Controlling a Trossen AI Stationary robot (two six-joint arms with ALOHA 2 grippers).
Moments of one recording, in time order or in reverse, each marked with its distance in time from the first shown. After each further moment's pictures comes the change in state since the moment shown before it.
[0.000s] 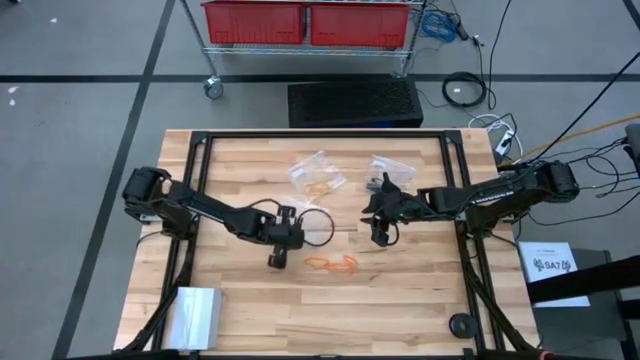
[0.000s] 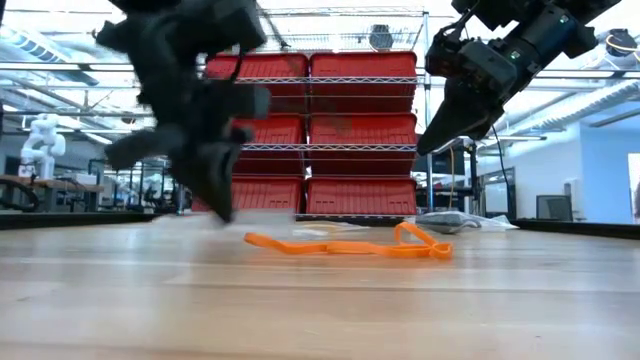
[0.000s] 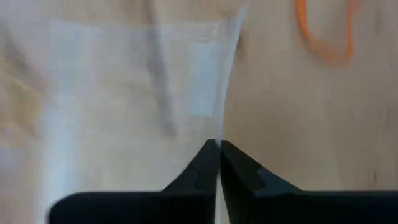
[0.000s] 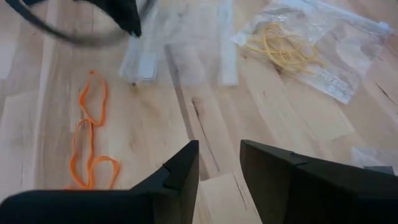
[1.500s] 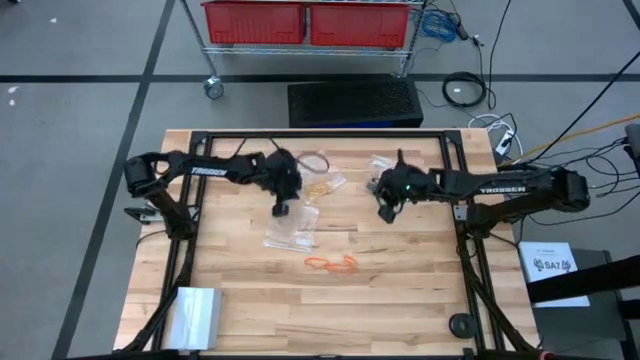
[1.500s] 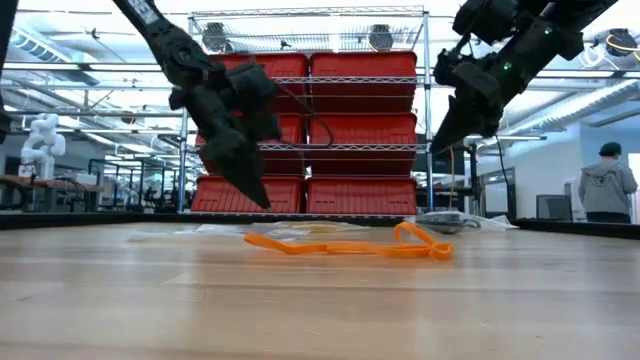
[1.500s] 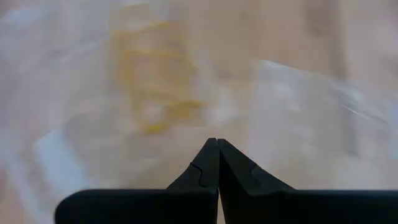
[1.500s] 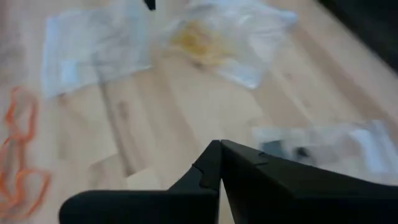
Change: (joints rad) left arm 0.627 -0.032 -0.039 0.184 0.518 0.254; right arm -0.261 -0.131 0.000 -0.159 -0.067 -0.079
